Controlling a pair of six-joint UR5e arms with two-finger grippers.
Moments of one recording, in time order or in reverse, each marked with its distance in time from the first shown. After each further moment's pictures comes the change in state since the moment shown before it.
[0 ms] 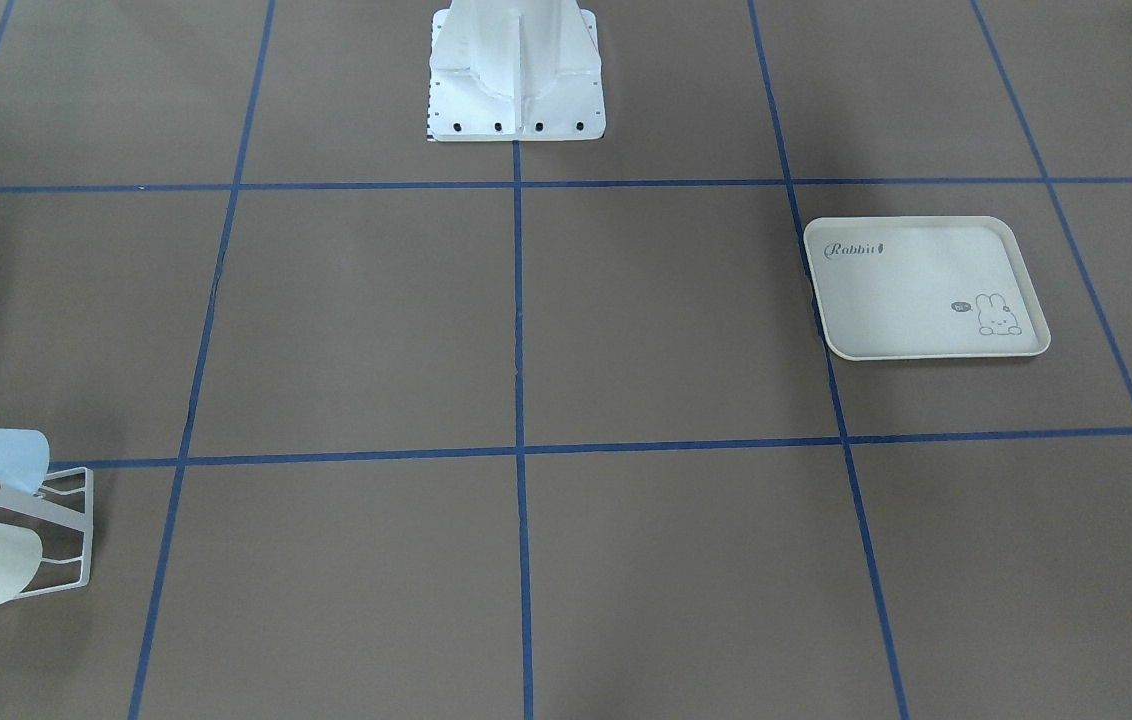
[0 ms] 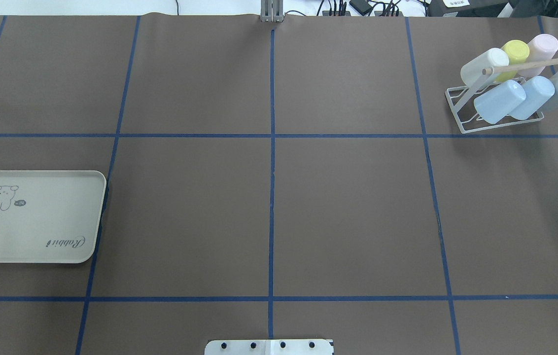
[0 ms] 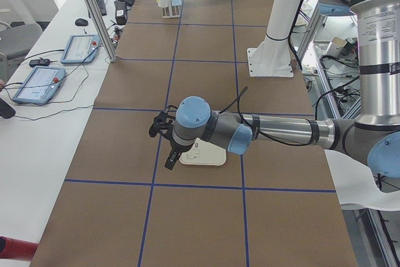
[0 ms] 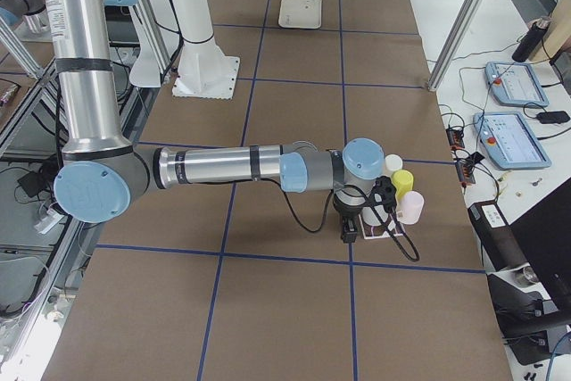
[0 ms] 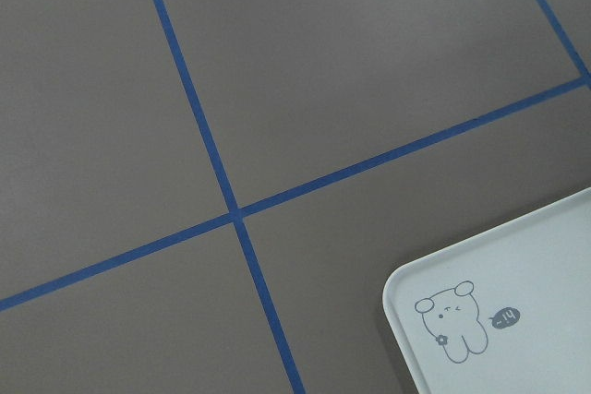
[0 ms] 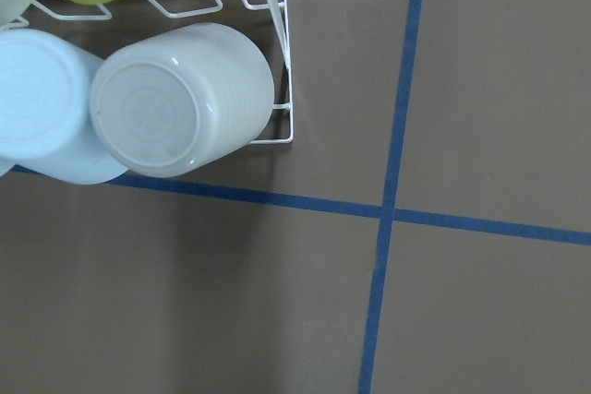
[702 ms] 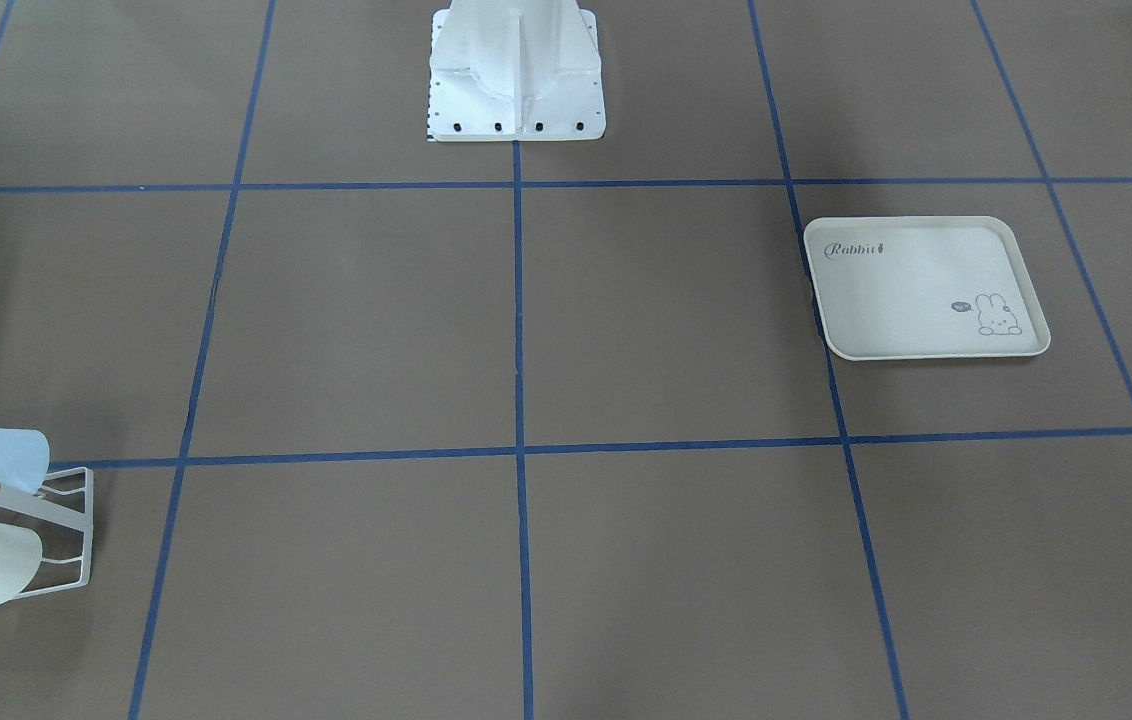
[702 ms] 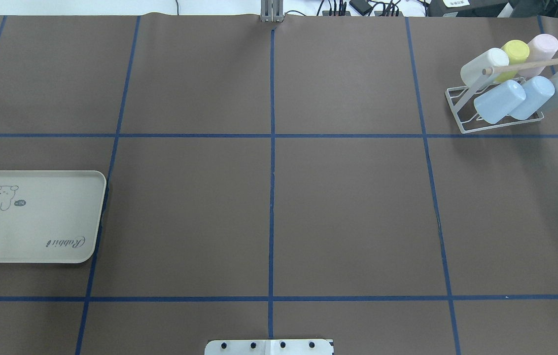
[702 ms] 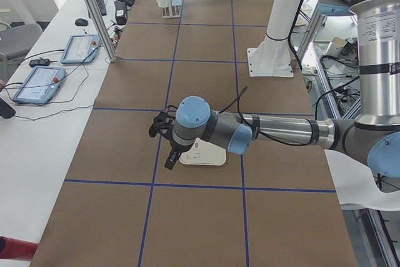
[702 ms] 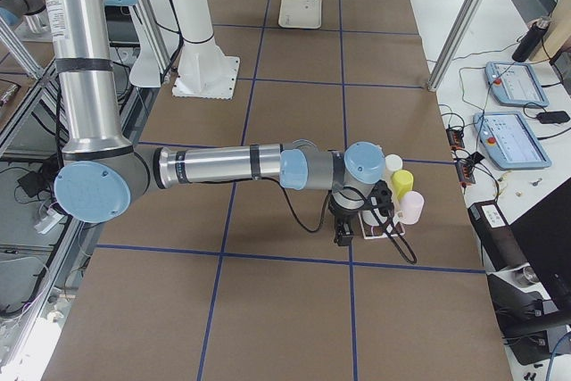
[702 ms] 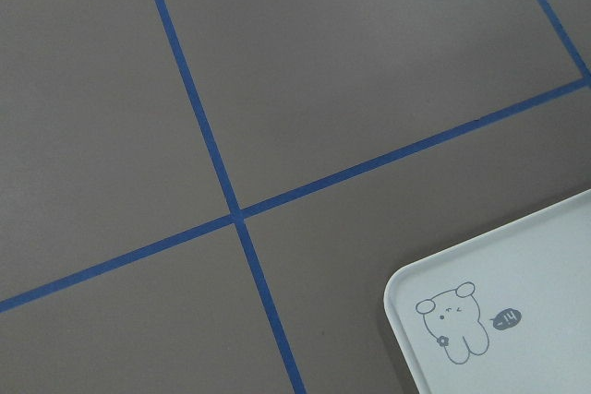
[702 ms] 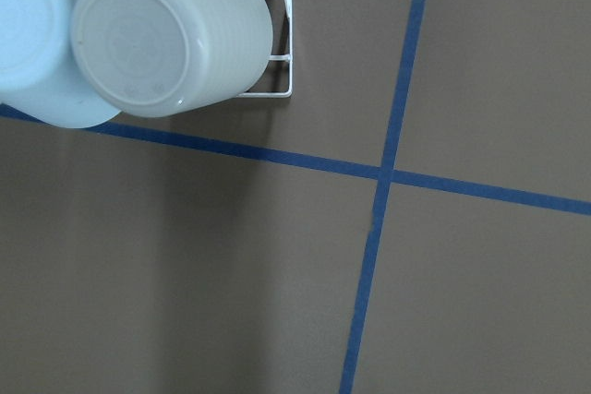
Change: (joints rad) left arm 0.000 0.000 0.001 0.001 0.001 -0.001; right arm 0.000 0.002 0.006 -0.096 -0.003 -0.108
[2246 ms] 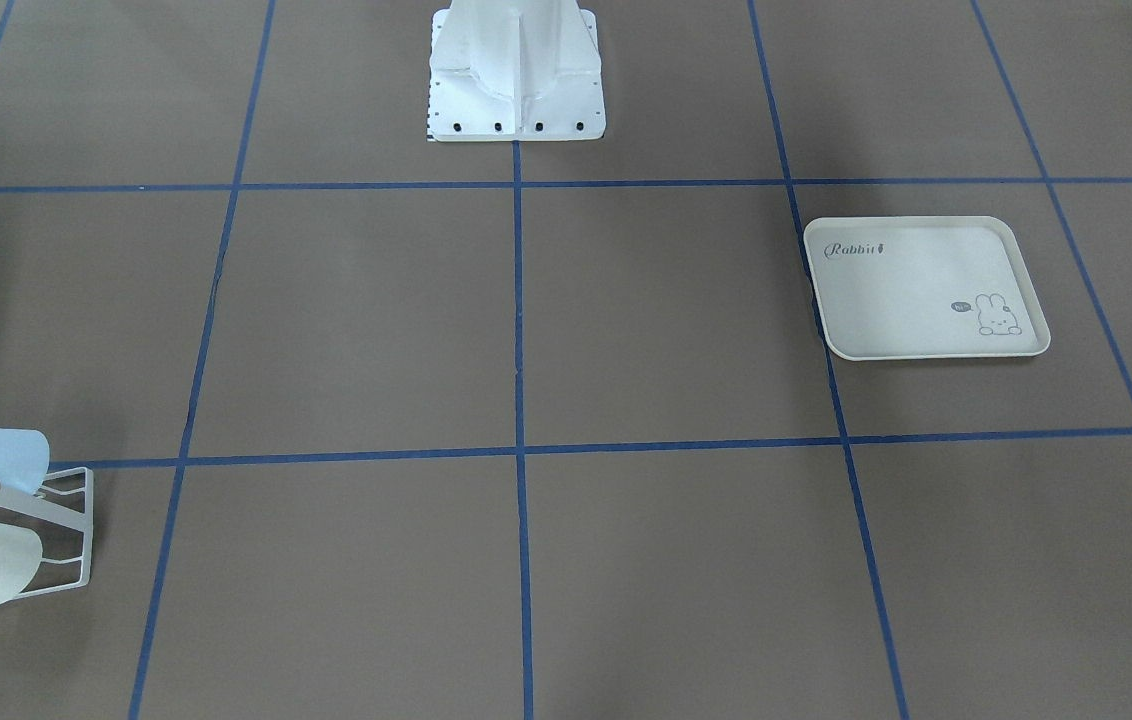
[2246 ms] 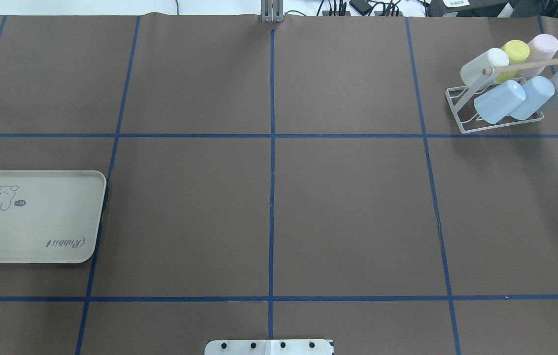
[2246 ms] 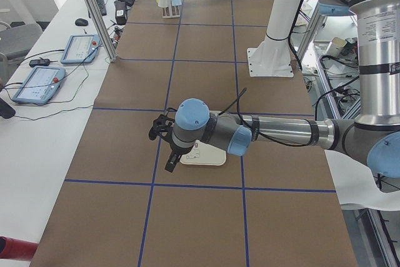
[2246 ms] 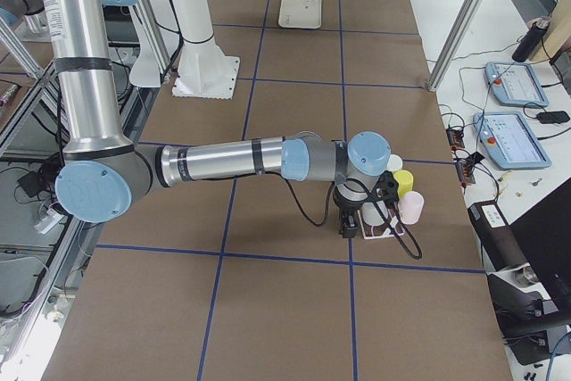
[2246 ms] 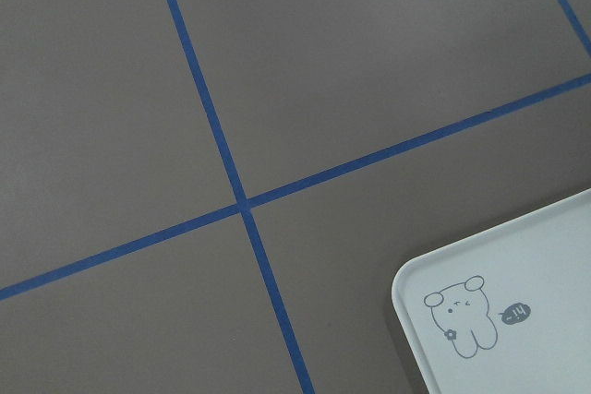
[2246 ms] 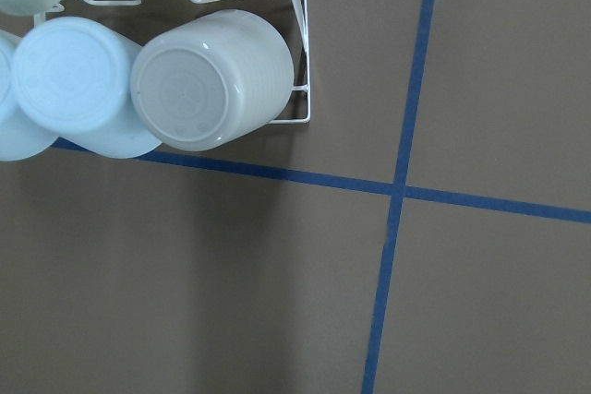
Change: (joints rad) left arm 0.001 -0.001 0.010 0.004 0.006 -0.002; right arm 0.038 0.020 0.029 -0.069 0.038 -0.010
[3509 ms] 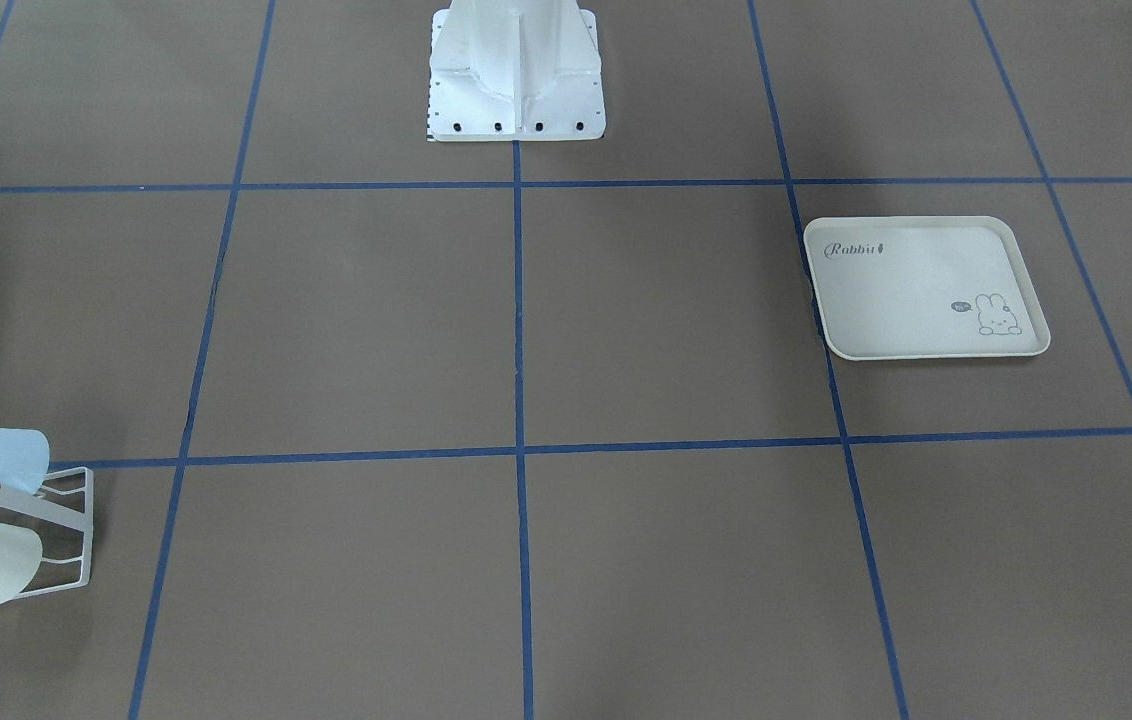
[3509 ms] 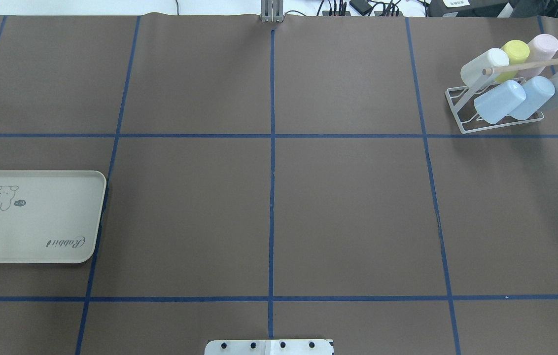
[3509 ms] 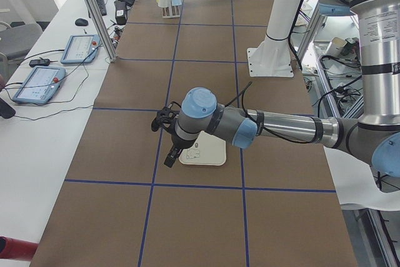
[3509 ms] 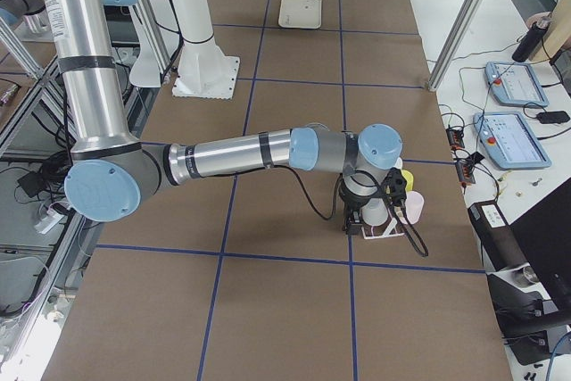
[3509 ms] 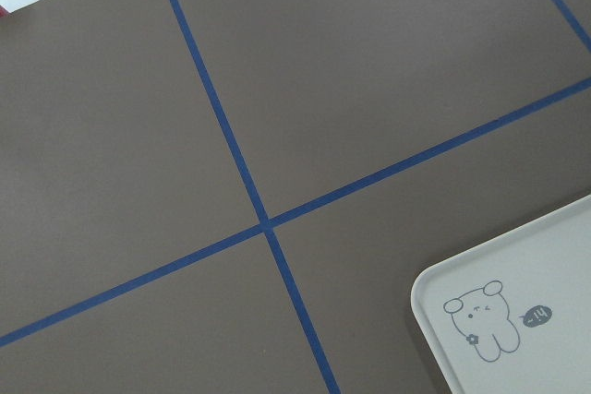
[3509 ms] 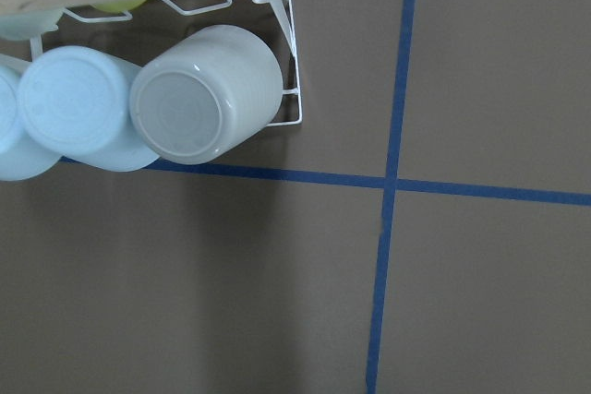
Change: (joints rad) left arm 0.001 0.017 -0.047 0.003 0.078 0.022; right arm 0.022 0.039 0.003 -0.105 -0.001 -0.001
